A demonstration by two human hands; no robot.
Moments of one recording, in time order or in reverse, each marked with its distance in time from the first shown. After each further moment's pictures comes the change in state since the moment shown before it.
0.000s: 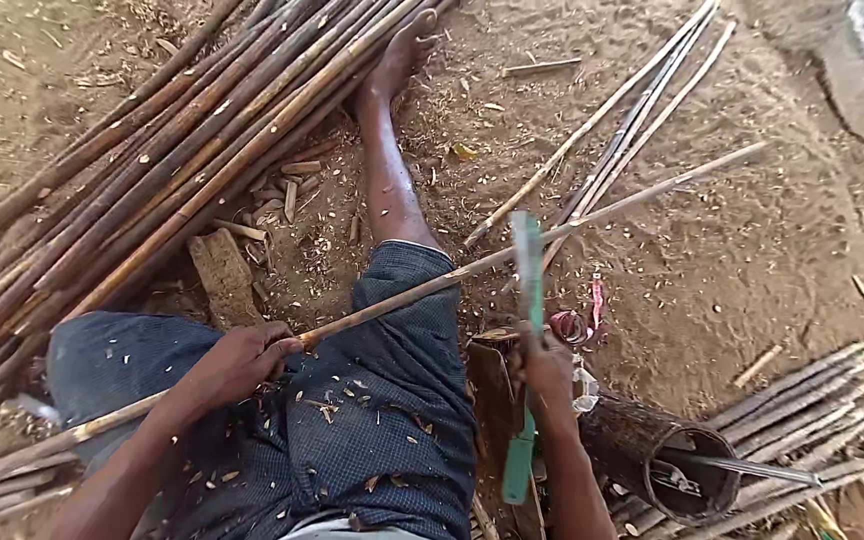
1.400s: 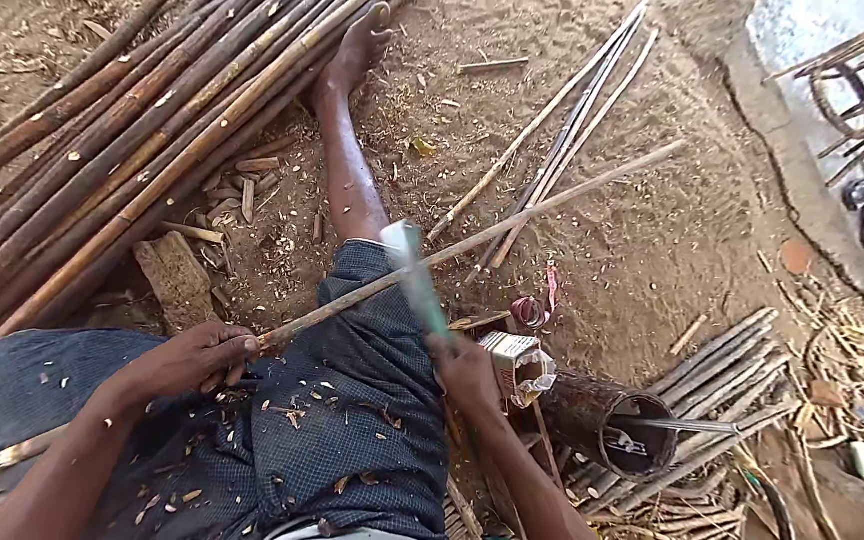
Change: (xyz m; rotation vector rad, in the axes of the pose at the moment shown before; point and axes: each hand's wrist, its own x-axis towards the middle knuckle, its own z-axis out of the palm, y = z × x) left_hand 0.019 -0.018 -0.020 -0.464 -0.329 0.075; right_hand -0.025 -0.016 0.023 -0.155 -0.112 -0.122
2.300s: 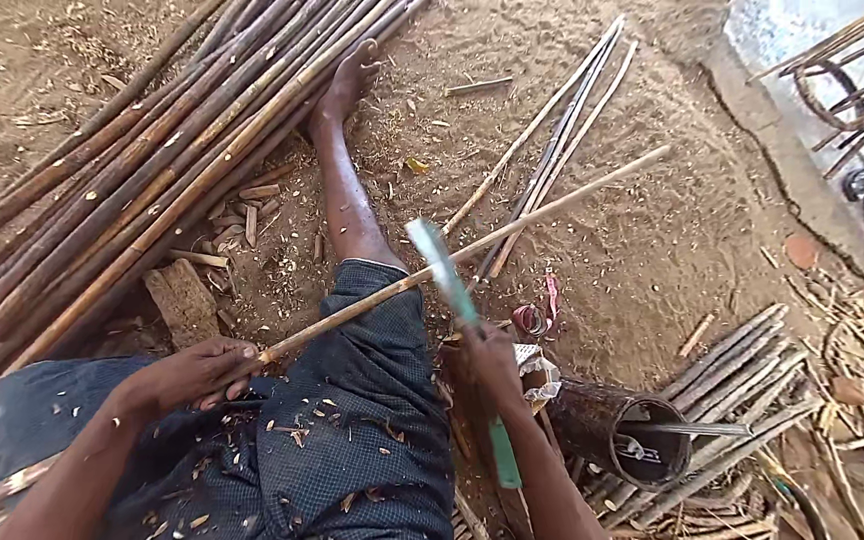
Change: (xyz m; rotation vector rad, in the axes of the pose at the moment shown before) left_hand 0.004 0.005 -0.013 -0.165 -0.090 -0.090; right_hand 0.030 -0.003 -0.017 0.071 0.044 0.095
